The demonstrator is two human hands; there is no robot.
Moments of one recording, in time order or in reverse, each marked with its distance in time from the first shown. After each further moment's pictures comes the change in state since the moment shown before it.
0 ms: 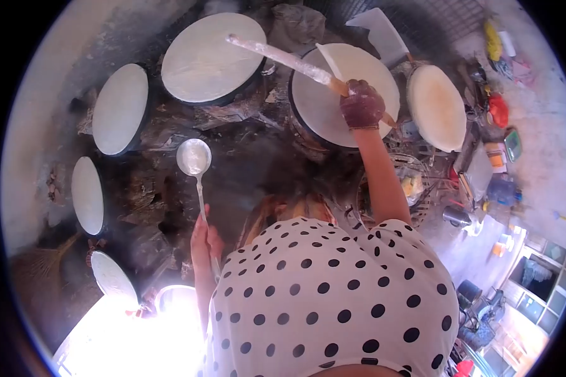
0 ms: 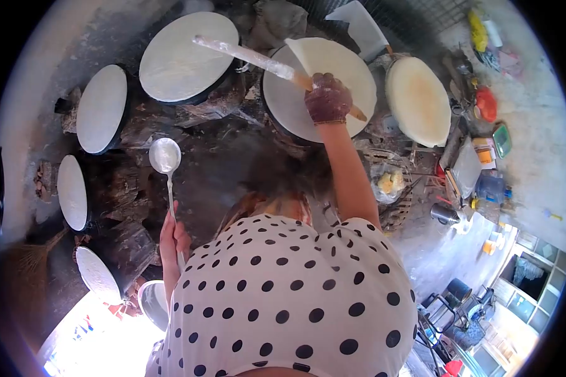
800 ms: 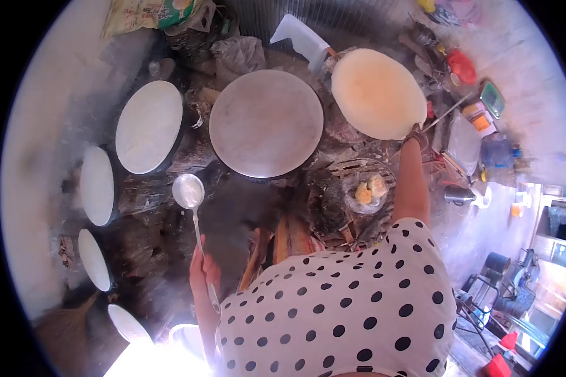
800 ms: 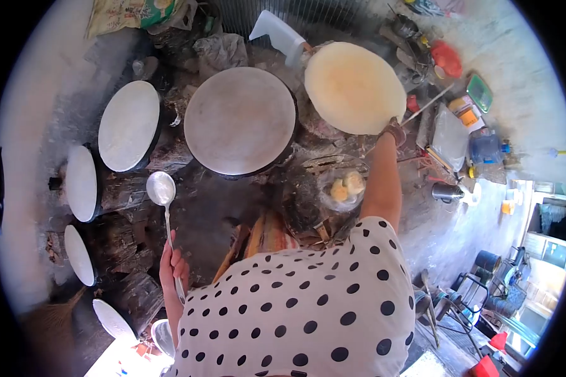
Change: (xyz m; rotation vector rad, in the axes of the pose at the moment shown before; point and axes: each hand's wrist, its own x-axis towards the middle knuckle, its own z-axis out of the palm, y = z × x) left_hand -0.005 -0.087 0.147 0.018 -0.146 -0.078; right_hand -0.097 0.496 0.114 0.286 0.165 1.387
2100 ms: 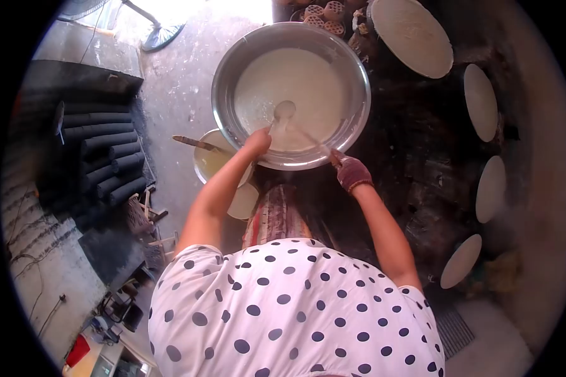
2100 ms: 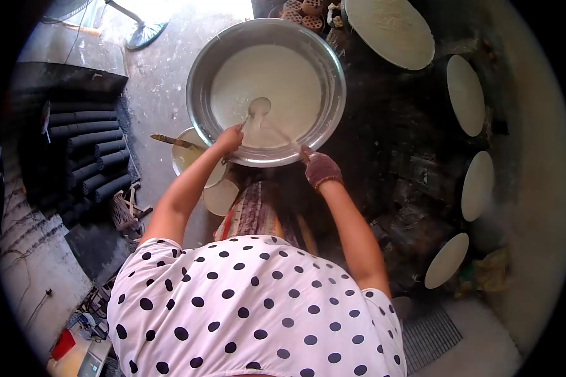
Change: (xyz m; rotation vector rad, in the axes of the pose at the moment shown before) left_hand -0.267 -0.353 -0.564 -0.125 1.223 0.109; right_hand -1.027 0.232 -0.181 1.040 1.477 2.300
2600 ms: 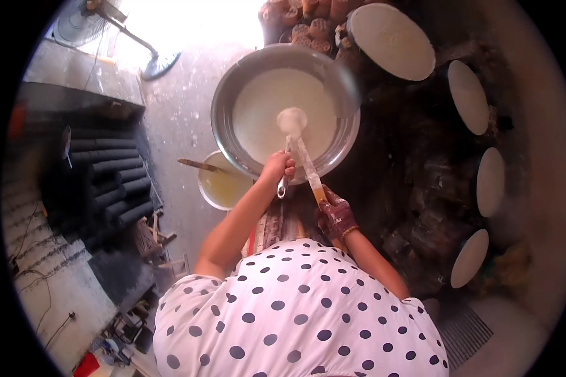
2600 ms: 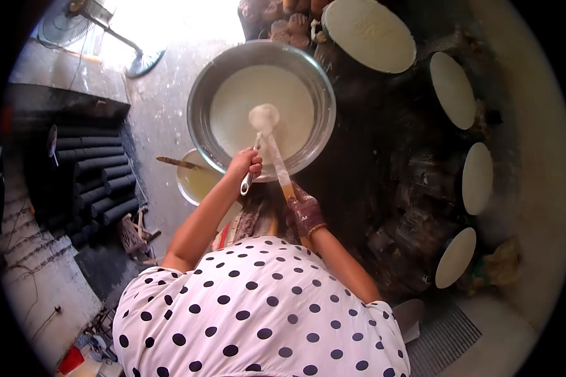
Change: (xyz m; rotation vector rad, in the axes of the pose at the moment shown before) left_hand -0.120 0.142 0.013 -1.250 -0.220 -0.262; right_hand -0.103 -0.033 0.040 1.107 -0.013 0.184
